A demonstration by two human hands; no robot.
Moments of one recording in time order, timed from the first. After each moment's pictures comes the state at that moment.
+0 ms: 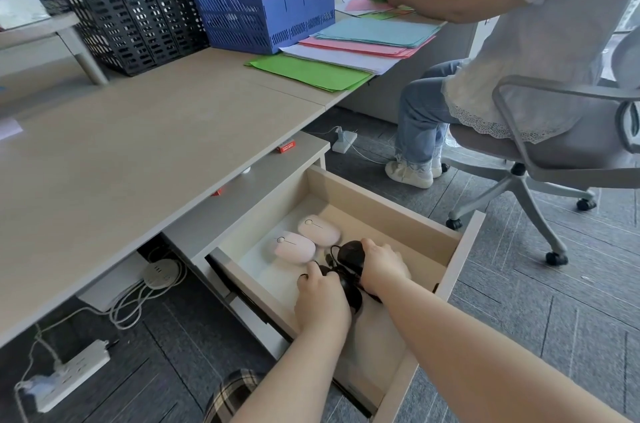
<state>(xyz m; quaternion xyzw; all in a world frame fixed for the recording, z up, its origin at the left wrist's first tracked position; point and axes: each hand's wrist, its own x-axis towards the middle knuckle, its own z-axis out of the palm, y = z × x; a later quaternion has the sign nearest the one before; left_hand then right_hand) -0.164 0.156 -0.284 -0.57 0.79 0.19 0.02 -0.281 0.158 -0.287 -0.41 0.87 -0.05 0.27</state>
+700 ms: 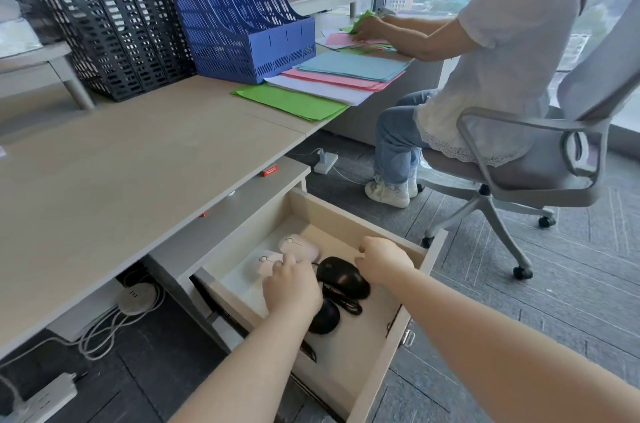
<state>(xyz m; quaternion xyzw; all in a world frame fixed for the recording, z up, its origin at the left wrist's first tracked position) -0.165 0.134 -0.233 -0.56 0.82 0.12 0.03 -0.319 0.172 -0.235 -0.45 0.86 -0.08 0.23</state>
